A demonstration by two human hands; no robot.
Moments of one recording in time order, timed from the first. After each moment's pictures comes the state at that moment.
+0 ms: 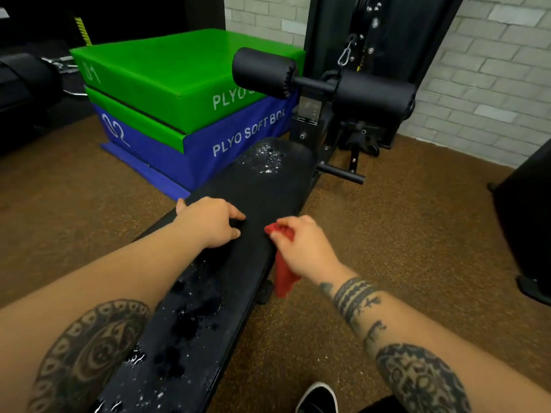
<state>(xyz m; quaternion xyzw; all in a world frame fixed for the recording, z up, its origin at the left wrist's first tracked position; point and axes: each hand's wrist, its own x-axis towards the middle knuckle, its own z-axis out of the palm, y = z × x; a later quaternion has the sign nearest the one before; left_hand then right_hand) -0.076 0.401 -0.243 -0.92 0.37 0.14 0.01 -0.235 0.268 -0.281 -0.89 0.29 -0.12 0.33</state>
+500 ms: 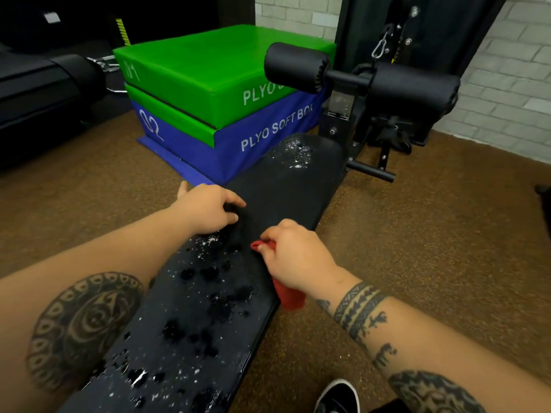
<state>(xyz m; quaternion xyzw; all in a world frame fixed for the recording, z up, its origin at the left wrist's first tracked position) -0.050 0.453 -0.233 -0.93 0.35 0.10 -0.04 -0.223 0.336 -0.257 -0.97 0.13 -0.05 0.20</state>
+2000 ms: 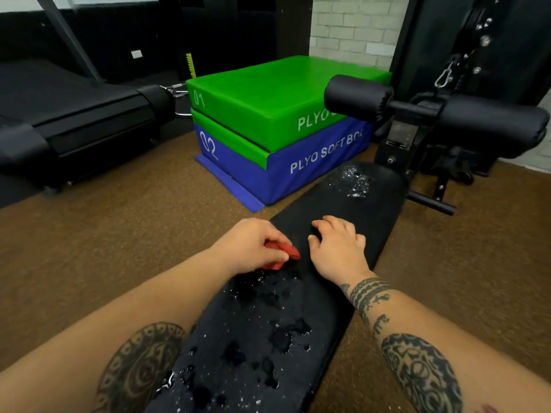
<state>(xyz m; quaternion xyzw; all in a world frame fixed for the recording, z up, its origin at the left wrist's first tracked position) -0.052 0.505 -0.244 -0.87 0.42 0.13 -0.24 -0.138 0.322 -0.292 -0.95 0.23 -0.09 0.18</state>
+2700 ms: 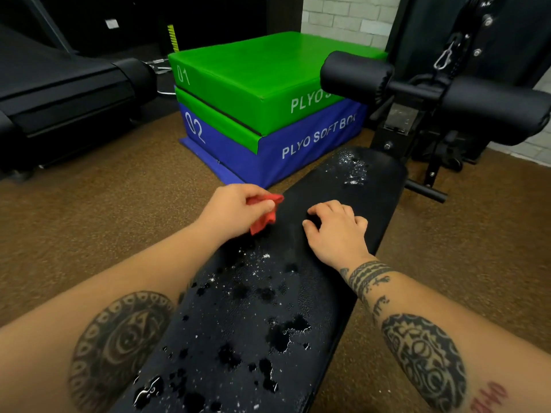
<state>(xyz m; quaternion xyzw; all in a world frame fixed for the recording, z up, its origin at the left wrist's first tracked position) -0.015 0.495 -0.243 -0.88 0.29 0.08 -0.38 -0.126 0.312 -0.292 -0.95 0.23 -0.11 0.18</state>
